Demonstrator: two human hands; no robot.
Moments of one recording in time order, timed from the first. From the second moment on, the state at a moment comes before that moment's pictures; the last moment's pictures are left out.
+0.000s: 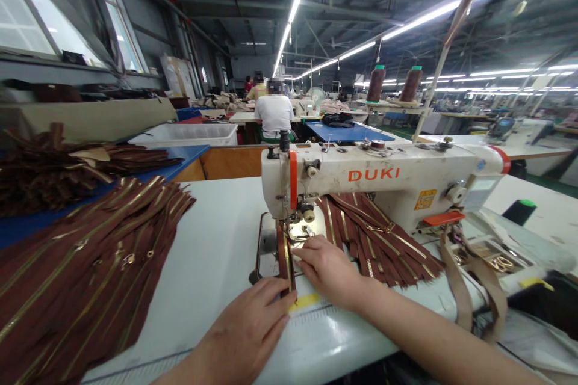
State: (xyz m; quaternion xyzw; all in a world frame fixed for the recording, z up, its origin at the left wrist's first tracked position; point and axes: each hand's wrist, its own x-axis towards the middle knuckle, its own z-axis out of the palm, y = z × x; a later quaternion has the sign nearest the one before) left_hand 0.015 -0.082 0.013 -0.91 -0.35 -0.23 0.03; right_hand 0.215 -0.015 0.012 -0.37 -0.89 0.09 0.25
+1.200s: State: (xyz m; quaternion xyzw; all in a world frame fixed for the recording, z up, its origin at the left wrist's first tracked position) left_hand 0.020 -0.075 0.021 -0.91 -0.37 -0.19 -0.02; right_hand 0.206 -0.014 0.019 -0.37 -0.91 0.04 0.18
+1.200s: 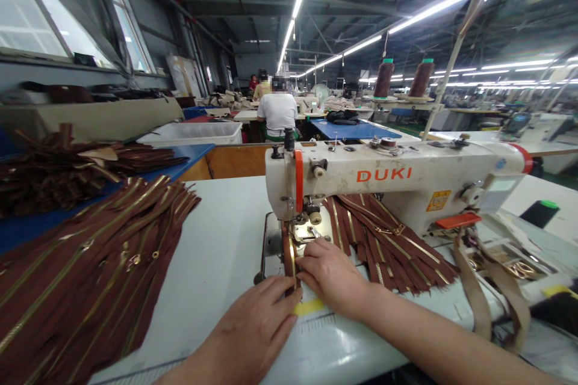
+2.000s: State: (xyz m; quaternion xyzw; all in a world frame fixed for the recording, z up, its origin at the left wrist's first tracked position) left_hand 0.019 -0.028 0.011 -0.89 -0.42 -0.18 0.04; right_hand 0.202 0.009 0.009 -0.36 -0.91 0.00 0.19
